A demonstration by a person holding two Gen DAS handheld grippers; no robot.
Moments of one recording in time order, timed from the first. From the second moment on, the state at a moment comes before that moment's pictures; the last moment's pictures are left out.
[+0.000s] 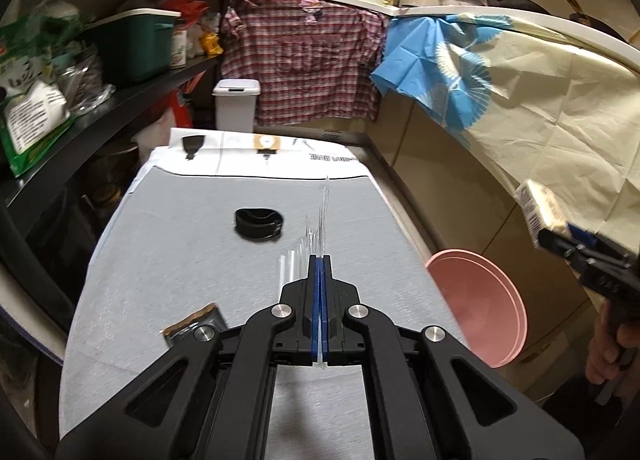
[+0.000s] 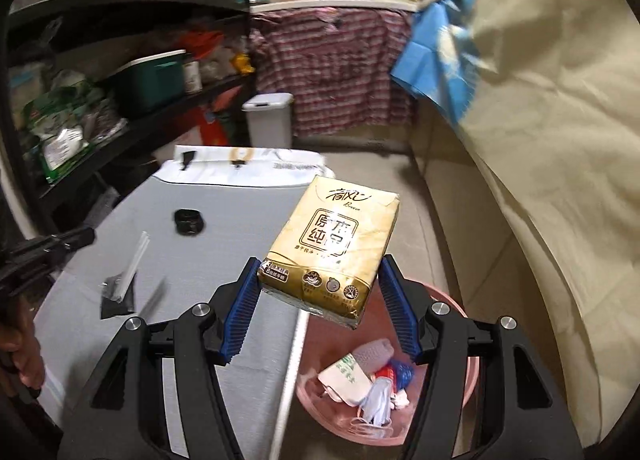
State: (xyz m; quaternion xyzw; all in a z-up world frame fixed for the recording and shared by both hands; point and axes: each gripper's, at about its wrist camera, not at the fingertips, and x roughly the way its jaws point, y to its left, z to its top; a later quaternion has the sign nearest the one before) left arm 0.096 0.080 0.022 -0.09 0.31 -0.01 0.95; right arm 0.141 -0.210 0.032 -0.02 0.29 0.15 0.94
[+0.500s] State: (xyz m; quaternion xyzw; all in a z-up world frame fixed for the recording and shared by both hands) left arm 0.132 0.020 0.033 -0.08 0.33 -0.09 0.94; right arm 0.149 -0.248 0.014 0.00 0.31 0.11 0.94
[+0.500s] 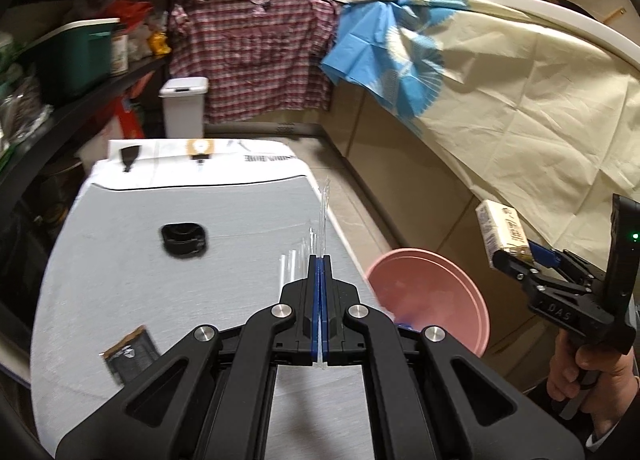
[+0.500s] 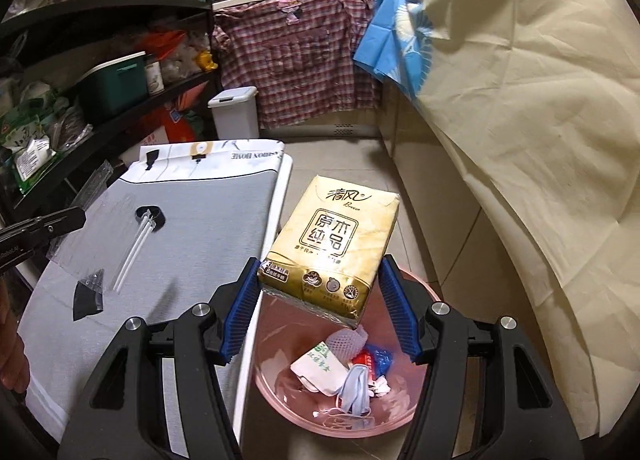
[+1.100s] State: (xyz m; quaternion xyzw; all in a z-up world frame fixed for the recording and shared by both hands) left arm 0.167 -0.067 0.032 -0.06 0.33 -0.19 0.92; right arm 0.162 -0.282 0.000 0.03 0.33 0.08 0.94
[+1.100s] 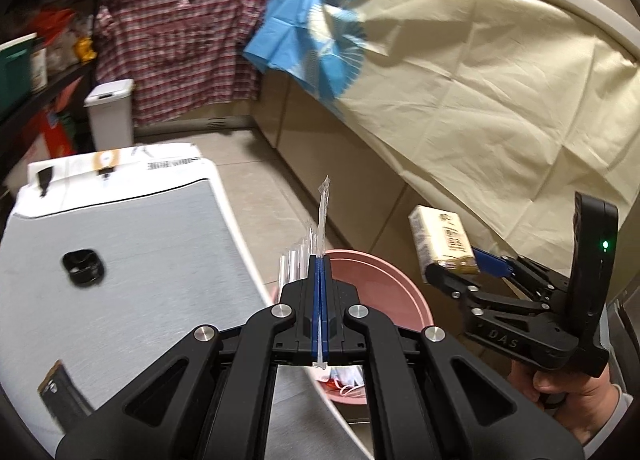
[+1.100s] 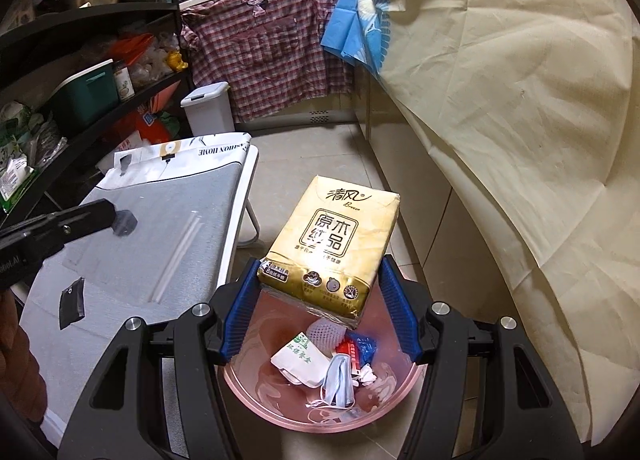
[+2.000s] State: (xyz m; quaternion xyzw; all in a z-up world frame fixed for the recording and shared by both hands) left arm 0.191 -0.112 0.006 -0.04 0.36 -0.22 0.91; right arm 0.176 -0.279 -0.011 0.01 0.35 0.04 0.93
